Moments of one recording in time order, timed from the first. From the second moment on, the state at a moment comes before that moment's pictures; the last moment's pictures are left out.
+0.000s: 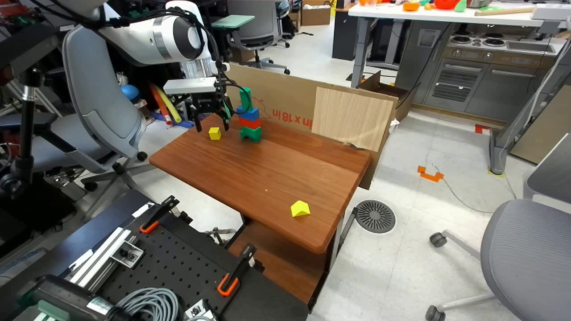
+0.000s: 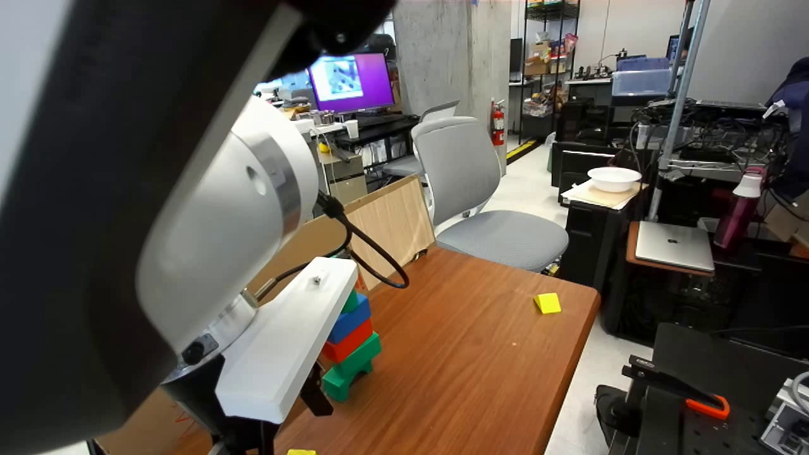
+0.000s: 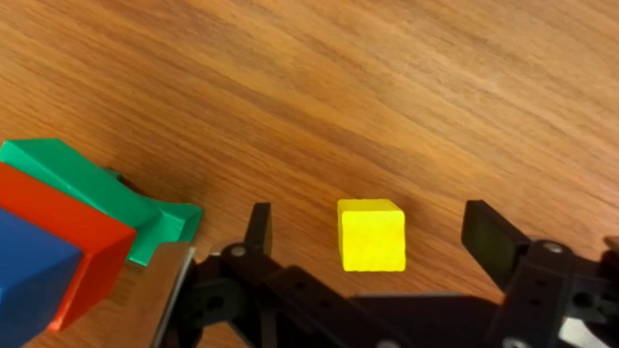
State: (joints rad) arm 0.27 0.72 0.13 -1.62 -0.21 2.11 -0.02
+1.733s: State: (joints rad) arm 0.27 0.38 0.11 -2.02 -0.21 2.35 0.11
